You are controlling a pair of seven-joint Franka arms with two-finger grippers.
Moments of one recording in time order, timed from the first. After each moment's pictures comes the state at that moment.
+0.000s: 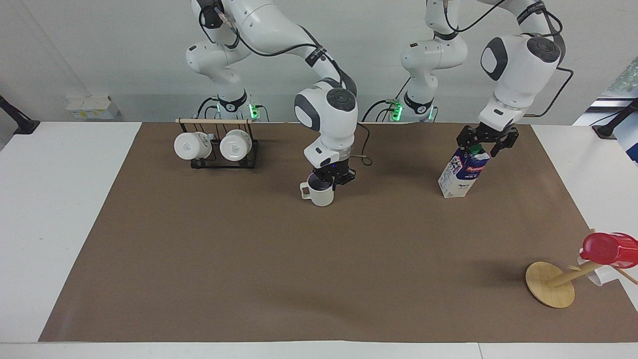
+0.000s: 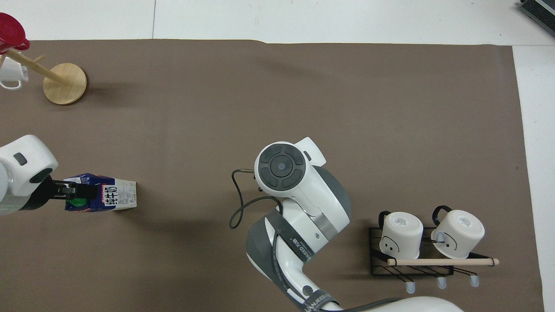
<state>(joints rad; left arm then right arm) 0.10 -0.28 -0.10 -2.29 -0.03 2.05 0.13 0.63 0.39 0.04 -1.73 -0.07 2.15 0.94</state>
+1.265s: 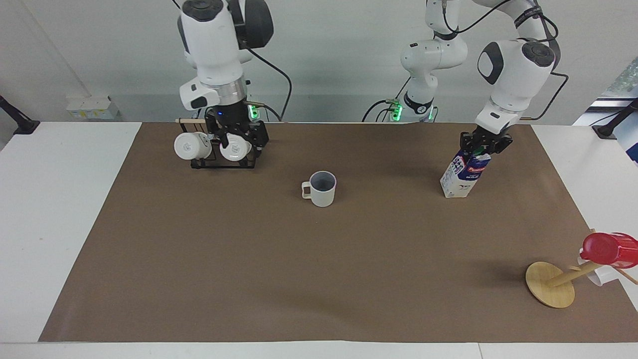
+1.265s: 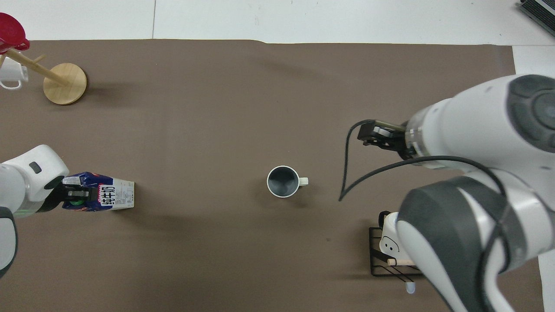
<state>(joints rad) 0.10 -0.27 -0.11 -2.28 -0.03 2.07 0.10 0.20 -0.06 0.03 -1.76 0.00 1.77 0.58</state>
